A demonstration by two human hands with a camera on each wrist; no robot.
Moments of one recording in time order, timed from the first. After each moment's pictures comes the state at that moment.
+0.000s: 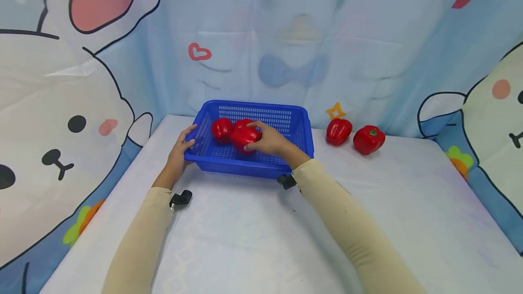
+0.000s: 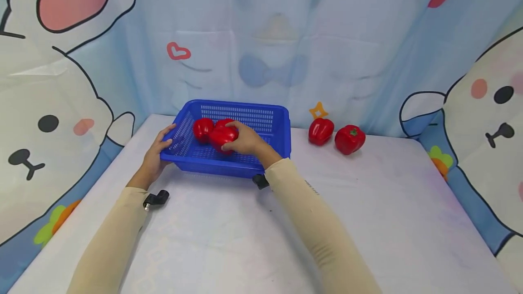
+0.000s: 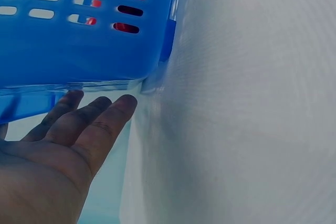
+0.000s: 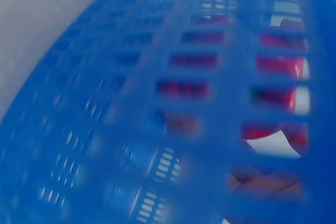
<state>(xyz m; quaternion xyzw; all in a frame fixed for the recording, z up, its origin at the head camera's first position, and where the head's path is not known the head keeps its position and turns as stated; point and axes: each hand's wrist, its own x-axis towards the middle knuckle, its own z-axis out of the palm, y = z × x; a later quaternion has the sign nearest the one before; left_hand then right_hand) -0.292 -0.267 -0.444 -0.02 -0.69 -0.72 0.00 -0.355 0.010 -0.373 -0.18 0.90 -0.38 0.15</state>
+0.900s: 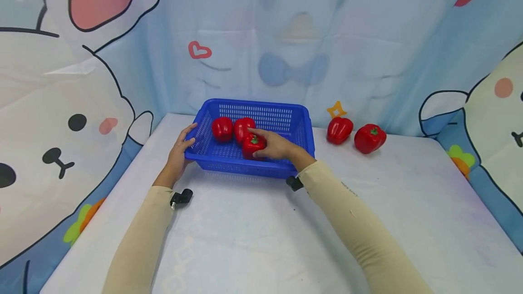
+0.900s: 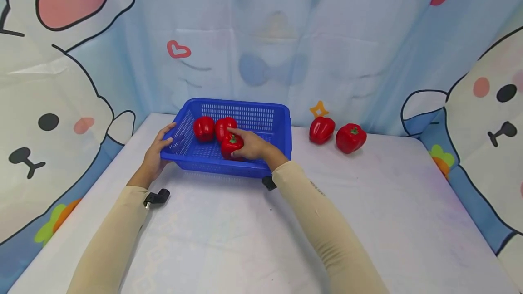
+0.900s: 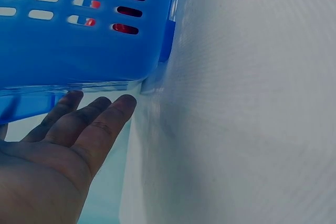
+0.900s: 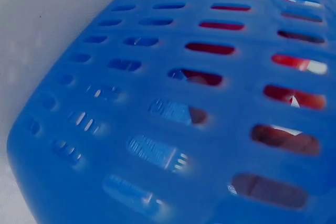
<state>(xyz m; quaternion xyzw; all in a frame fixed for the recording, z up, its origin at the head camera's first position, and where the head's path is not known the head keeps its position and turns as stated) -0.291 -0.266 -0.442 -0.01 -0.69 -0.72 0.00 -0.361 0.030 -0.390 -0.26 0.90 -0.30 0.17</state>
